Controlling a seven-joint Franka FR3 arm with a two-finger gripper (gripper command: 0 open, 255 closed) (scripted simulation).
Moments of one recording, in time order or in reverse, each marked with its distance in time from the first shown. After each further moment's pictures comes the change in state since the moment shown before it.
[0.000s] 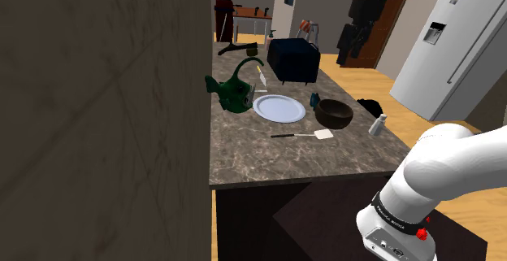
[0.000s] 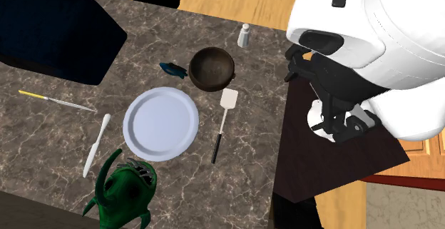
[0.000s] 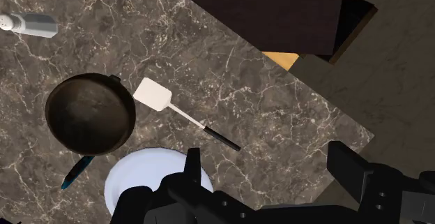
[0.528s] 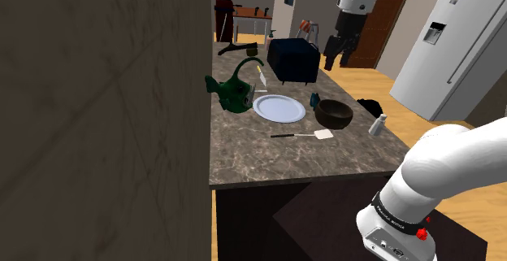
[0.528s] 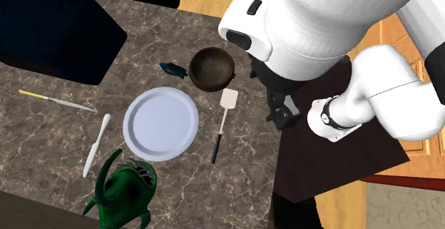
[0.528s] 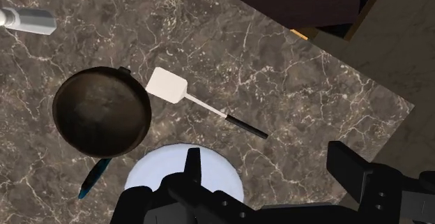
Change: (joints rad) arm -0.049 0.134 -0.061 -0.029 -0.024 0.162 0.017
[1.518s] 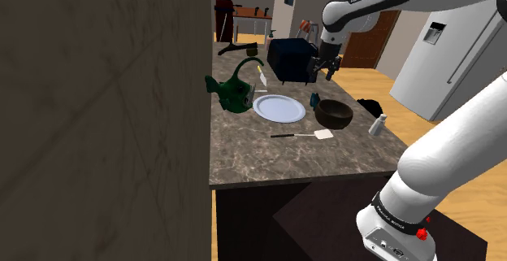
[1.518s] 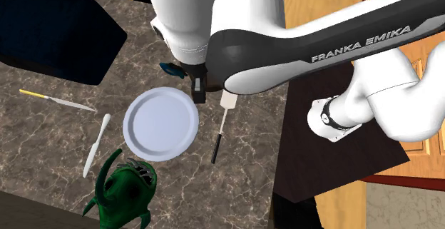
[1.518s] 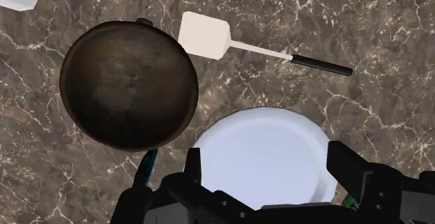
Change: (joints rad) arm -0.091 0.446 -0.150 0.081 0.026 0.363 0.028
